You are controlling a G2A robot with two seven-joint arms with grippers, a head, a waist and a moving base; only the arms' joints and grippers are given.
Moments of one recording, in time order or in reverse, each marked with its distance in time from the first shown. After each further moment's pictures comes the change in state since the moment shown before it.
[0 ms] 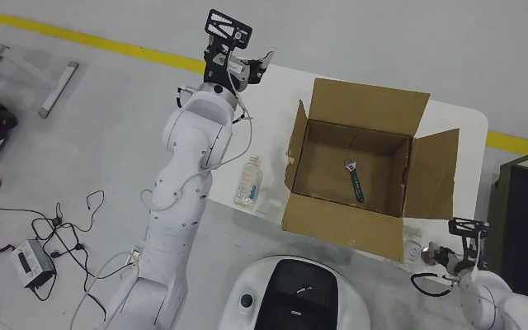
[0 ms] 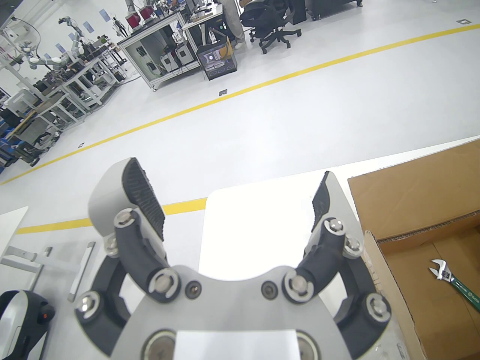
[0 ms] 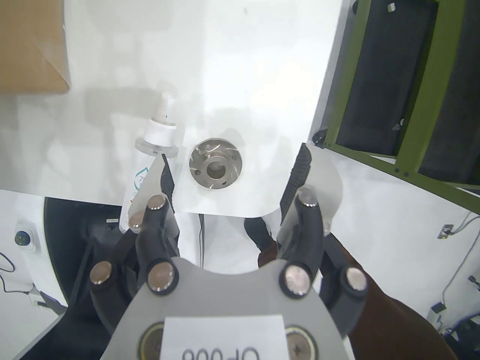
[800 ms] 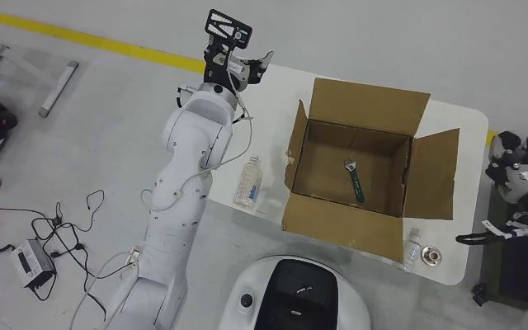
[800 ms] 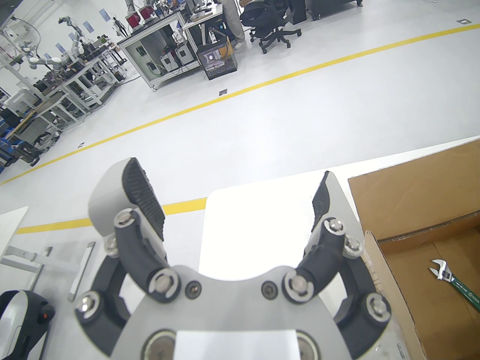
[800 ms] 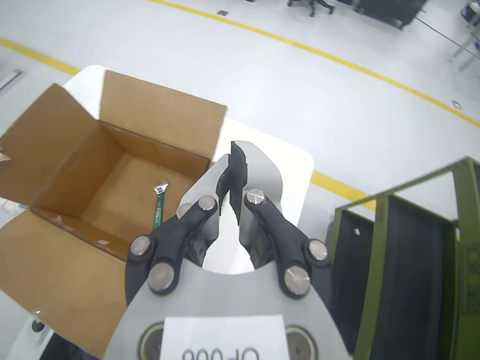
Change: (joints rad) left arm 0.000 0.000 0.000 0.000 0.000 0.000 0.000; right arm 0.418 0.073 0.004 -0.335 0.237 -0.305 0.084
